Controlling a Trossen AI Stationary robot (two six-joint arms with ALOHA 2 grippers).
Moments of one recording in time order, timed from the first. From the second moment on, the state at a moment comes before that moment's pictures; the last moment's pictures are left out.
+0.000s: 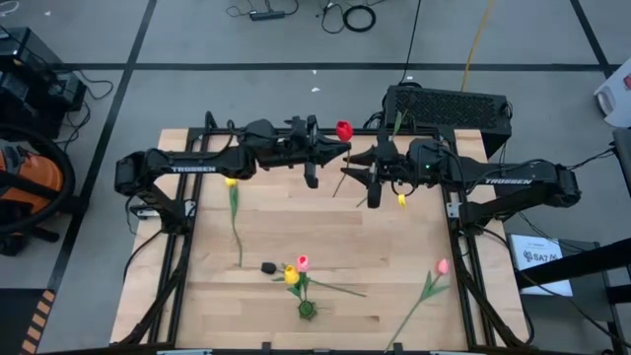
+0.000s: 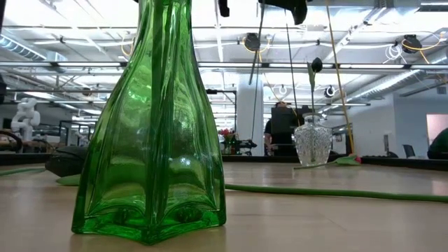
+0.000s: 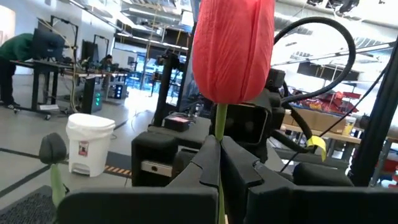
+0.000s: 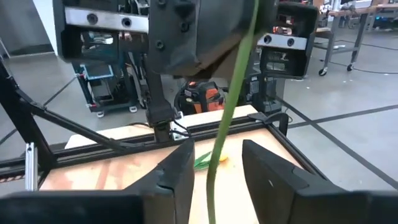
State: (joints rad) left arm 0.19 1.59 1.28 0.55 0.19 -0.23; right arm -0.10 1.15 1.00 0.04 0.08 0.10
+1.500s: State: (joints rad) left arm 0.23 1.50 1.28 0.39 0.15 -0.18; right arm -0.13 0.73 0.88 -0.41 0.56 0.19
